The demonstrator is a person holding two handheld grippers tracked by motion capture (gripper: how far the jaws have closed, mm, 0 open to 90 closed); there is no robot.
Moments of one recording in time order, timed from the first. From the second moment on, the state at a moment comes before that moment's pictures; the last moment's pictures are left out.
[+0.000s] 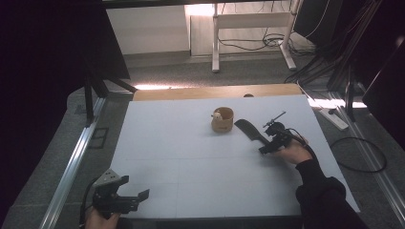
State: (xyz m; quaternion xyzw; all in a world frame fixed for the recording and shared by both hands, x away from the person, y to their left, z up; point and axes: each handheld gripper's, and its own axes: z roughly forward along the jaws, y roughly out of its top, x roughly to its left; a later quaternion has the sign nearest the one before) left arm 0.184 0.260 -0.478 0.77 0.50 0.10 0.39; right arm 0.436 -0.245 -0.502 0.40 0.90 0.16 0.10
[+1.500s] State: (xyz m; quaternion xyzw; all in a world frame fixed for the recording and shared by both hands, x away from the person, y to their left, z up) left arm 0.179 0.260 -0.476 0.77 0.49 0.11 0.40; right arm 0.428 -0.263 -0.491 0.43 0.87 0.21 0.10
